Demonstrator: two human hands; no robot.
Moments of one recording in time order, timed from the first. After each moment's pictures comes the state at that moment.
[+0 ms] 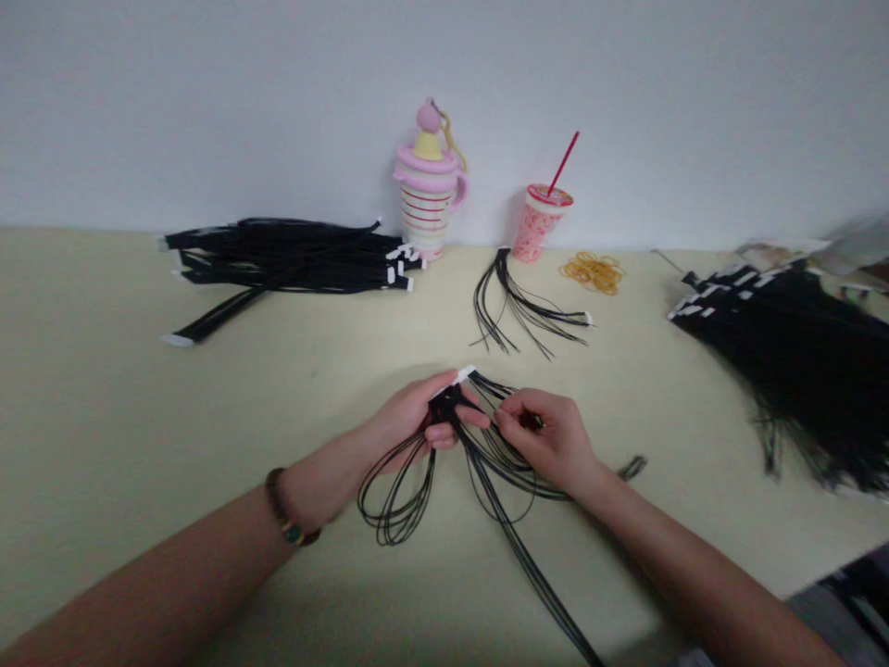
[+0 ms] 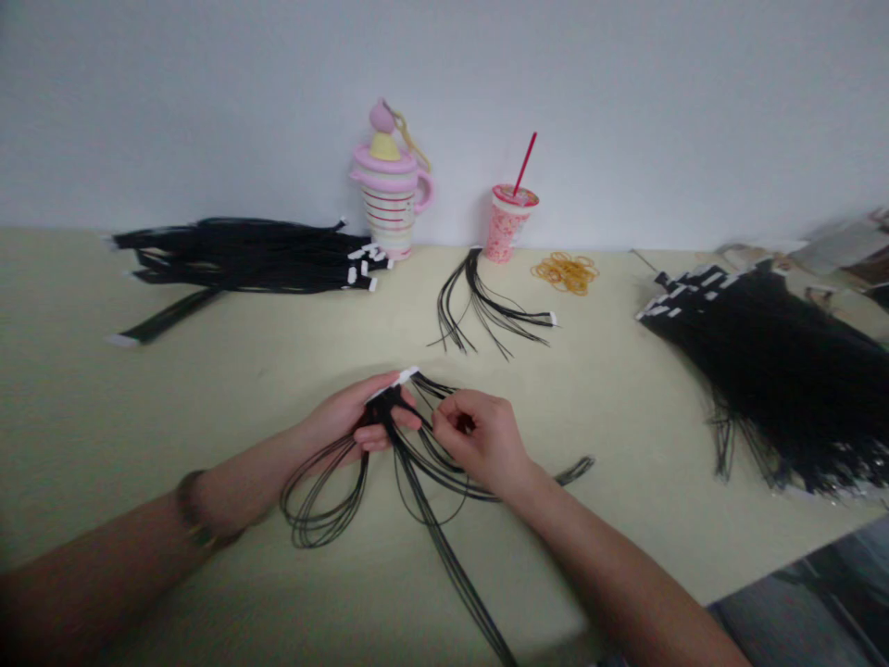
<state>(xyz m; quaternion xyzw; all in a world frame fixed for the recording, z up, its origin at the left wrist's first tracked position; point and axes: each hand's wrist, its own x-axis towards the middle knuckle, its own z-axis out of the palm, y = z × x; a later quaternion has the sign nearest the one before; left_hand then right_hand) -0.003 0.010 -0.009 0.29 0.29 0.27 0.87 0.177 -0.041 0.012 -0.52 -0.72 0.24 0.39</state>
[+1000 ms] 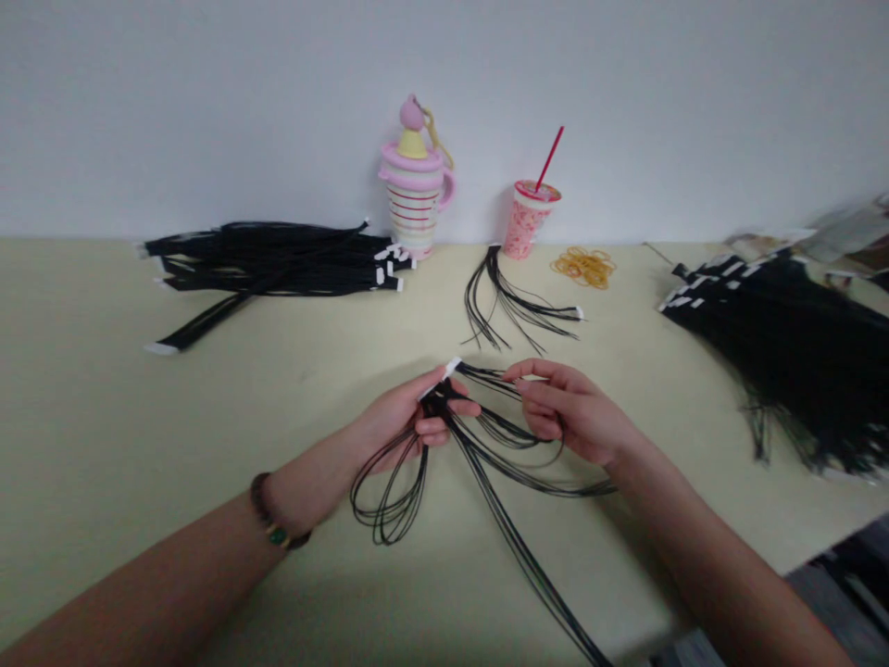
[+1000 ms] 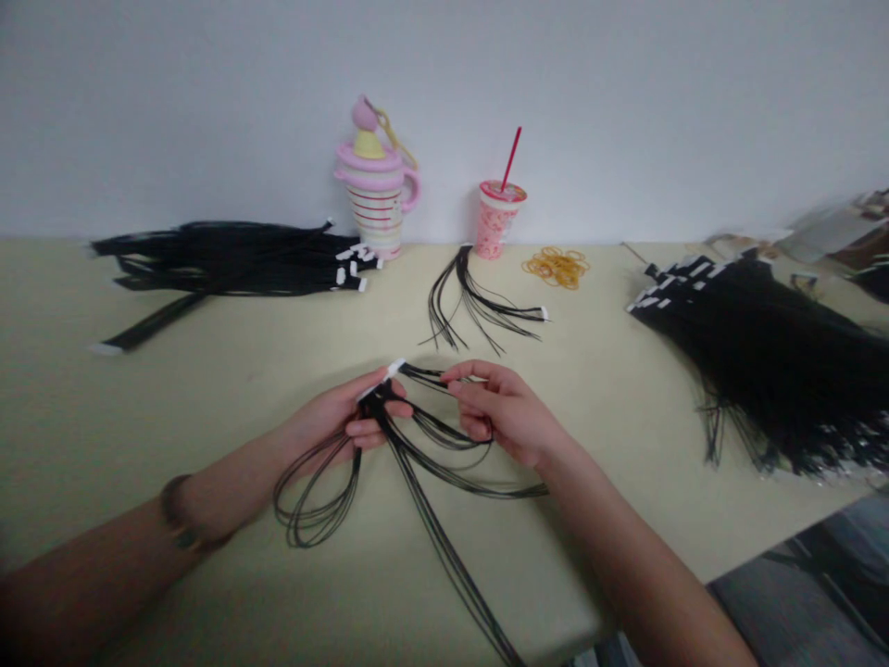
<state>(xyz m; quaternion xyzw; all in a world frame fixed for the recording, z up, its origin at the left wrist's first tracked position) -0.007 0.010 -0.005 0.27 0.31 0.26 0.87 0.206 -0.030 0.036 -0.46 -0.44 0.67 0.38</state>
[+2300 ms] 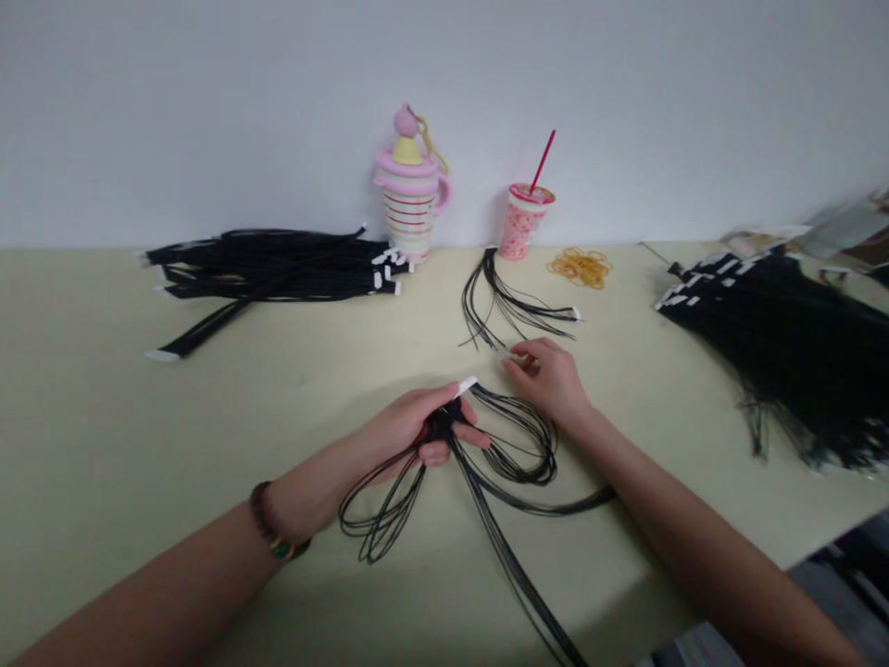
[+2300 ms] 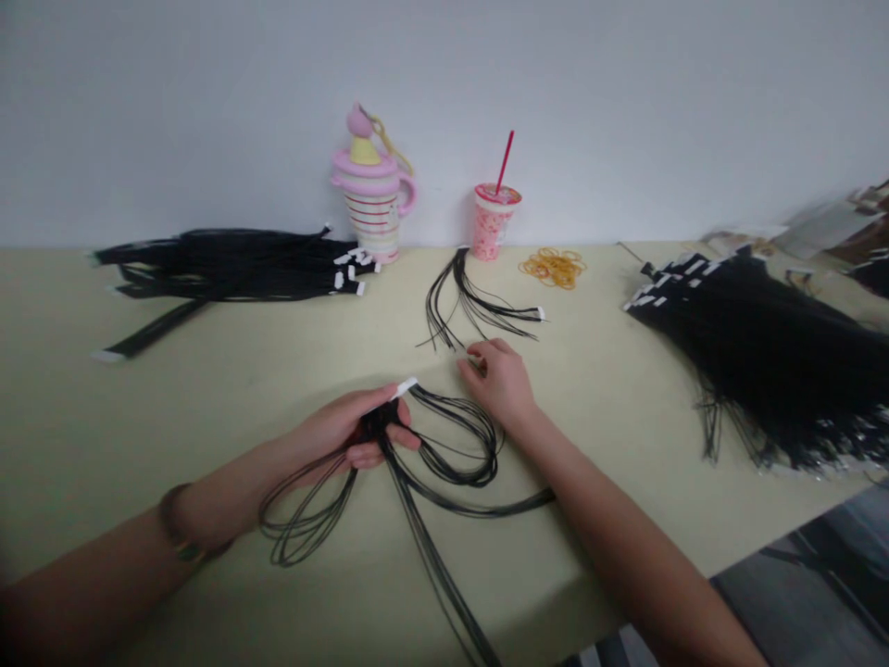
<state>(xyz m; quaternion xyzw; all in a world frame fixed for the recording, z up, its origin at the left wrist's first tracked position) -0.003 0.002 0.000 0.34 0.32 0.19 0.87 0.222 0.012 -0.012 -0.63 -0.72 0.06 0.30</state>
